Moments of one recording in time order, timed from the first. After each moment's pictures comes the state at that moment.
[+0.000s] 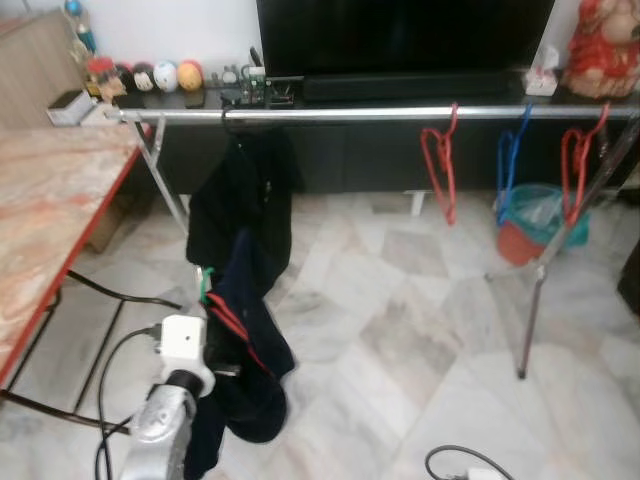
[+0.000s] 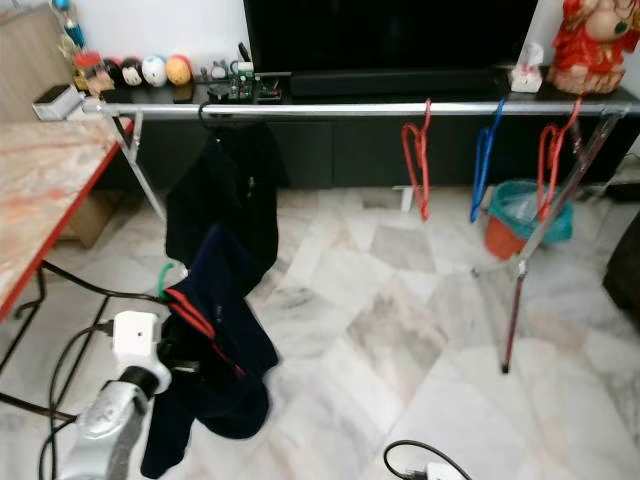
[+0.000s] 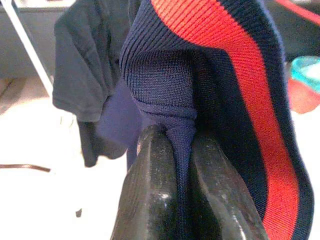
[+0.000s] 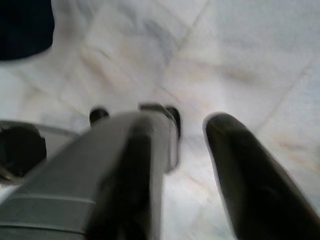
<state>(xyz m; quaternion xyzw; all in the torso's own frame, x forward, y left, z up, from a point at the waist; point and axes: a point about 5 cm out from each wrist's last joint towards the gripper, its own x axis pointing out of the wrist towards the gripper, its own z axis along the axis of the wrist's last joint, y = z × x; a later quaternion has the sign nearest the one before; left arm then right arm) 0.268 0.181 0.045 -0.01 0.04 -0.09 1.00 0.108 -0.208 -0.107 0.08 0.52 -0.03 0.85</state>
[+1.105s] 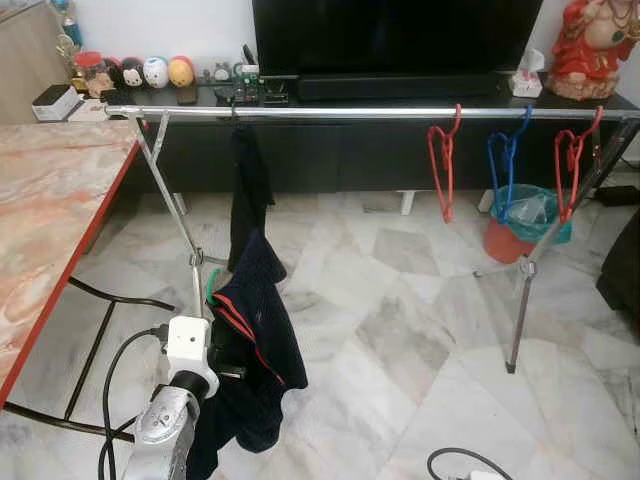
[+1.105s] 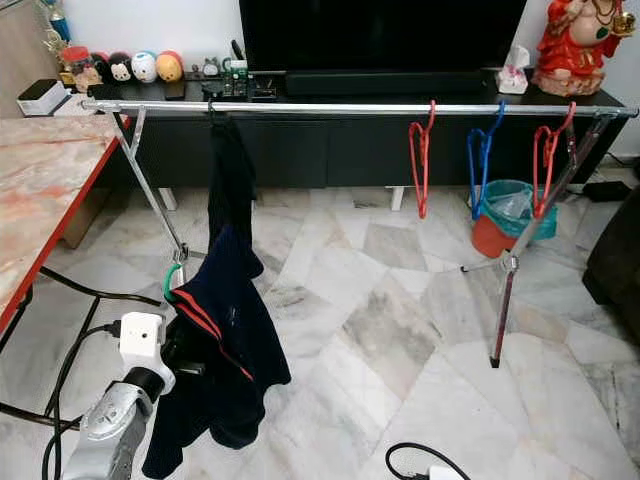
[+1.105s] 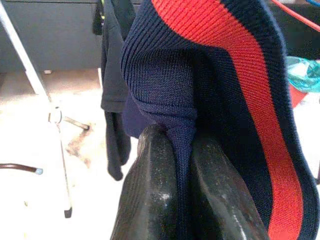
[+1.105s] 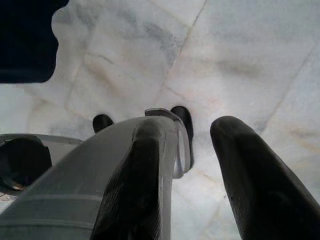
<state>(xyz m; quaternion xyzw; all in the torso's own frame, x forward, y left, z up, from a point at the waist) 0.264 0.181 0.043 -0.01 0.04 -0.09 0.99 0.109 -0.206 -0.107 0.09 0.51 -0.05 0.86</state>
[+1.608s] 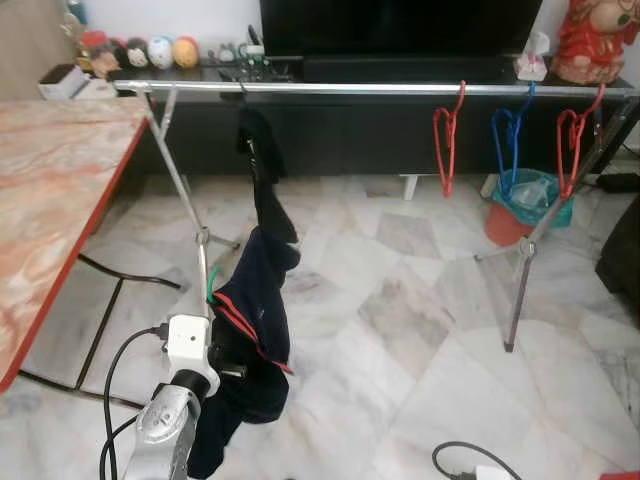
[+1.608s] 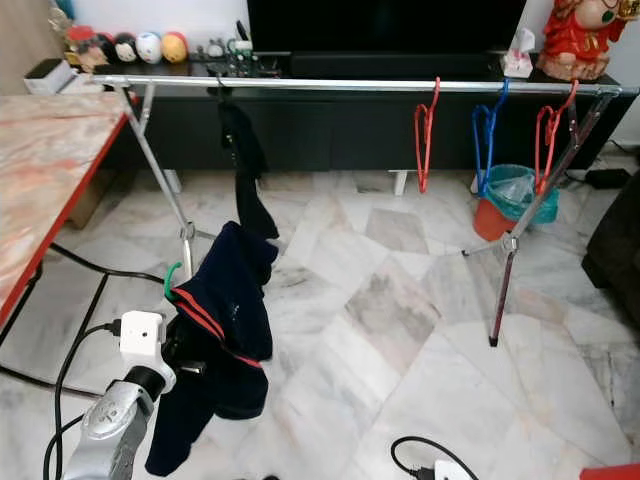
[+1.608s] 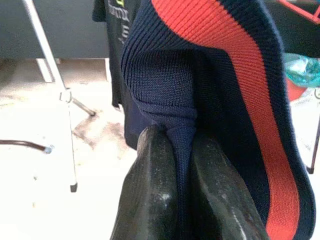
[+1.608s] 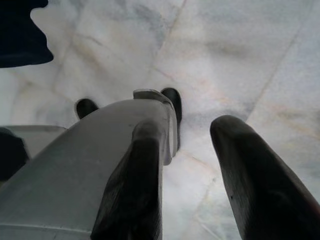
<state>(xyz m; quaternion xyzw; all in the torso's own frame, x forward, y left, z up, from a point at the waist) 0.264 0.179 0.044 -0.02 0.04 -0.09 0.99 0.112 -0.211 -0.105 0.09 0.50 -0.06 0.86</state>
